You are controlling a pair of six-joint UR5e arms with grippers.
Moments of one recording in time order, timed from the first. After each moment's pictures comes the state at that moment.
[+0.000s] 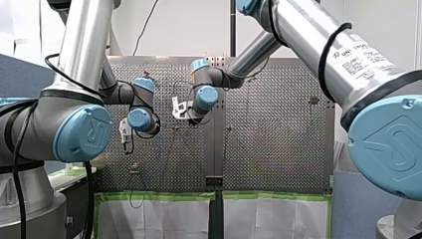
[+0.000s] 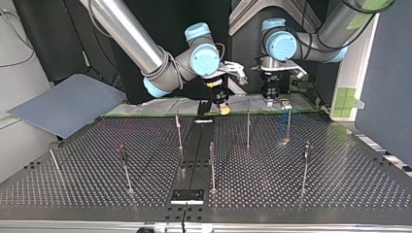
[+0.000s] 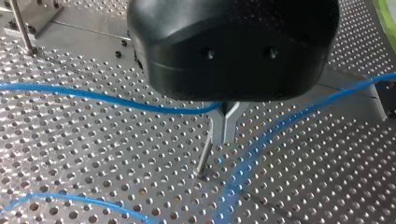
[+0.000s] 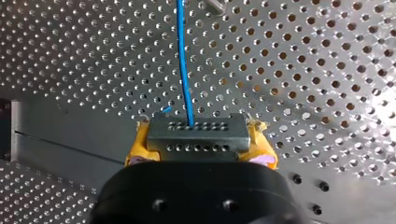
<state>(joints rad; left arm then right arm) -0.11 -1.83 -2.16 -2.44 -1.74 -1.73 2.48 -0.87 1.22 -0.05 1.77 1.55</state>
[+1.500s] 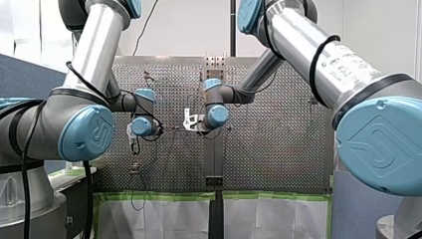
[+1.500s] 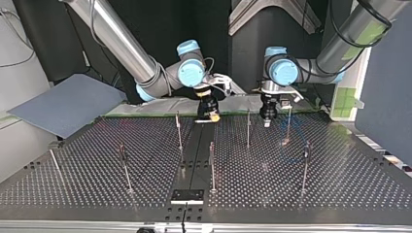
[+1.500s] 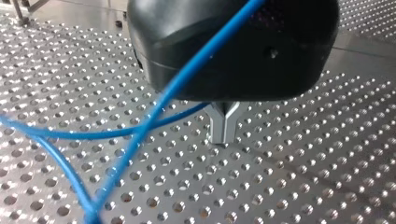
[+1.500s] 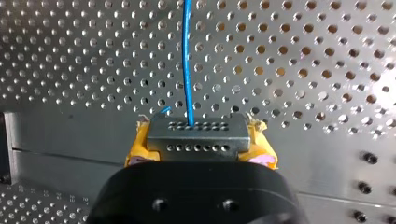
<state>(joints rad) -0.04 -2.01 -1.97 -2.36 -1.59 -1.73 2.38 -0.79 1.24 -0.22 1.67 1.63</state>
